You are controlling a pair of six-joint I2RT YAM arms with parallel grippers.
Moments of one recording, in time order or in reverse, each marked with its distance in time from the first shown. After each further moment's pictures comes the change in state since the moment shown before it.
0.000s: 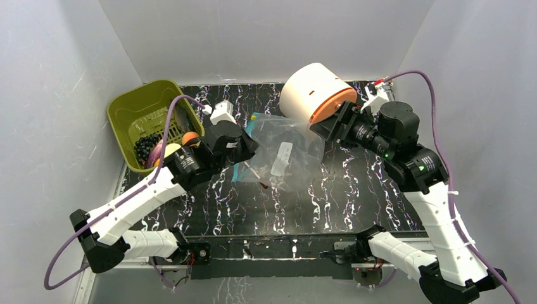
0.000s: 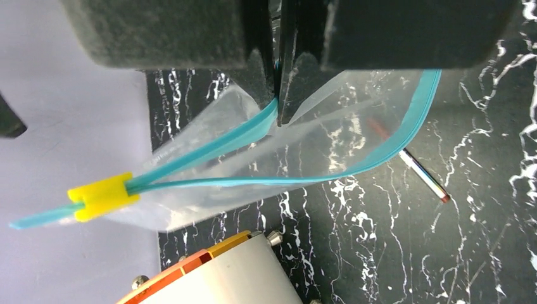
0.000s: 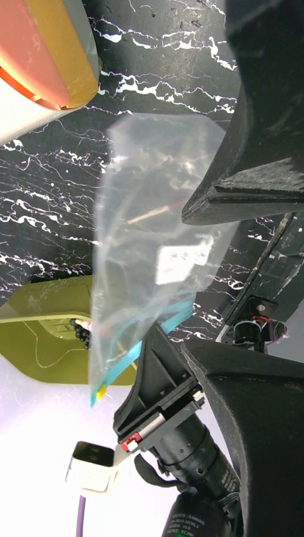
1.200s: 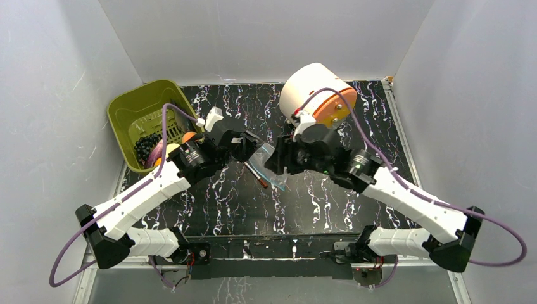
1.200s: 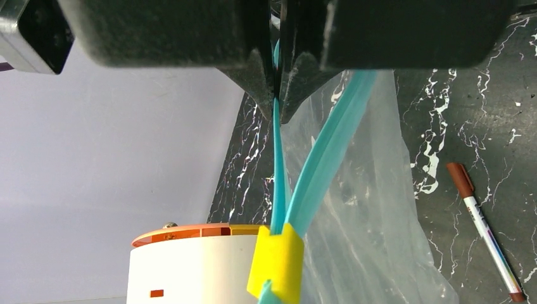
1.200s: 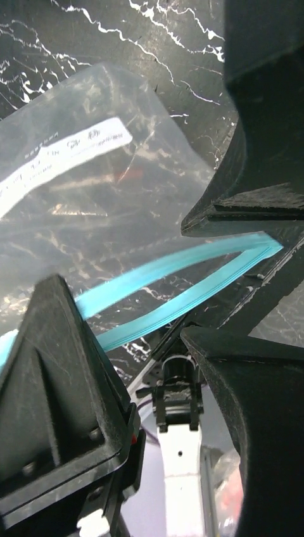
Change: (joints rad) left arm 0.028 0.064 0.043 -0.064 0.019 -0.517; right arm 0.484 0.159 -0.163 0.143 0.238 -0.018
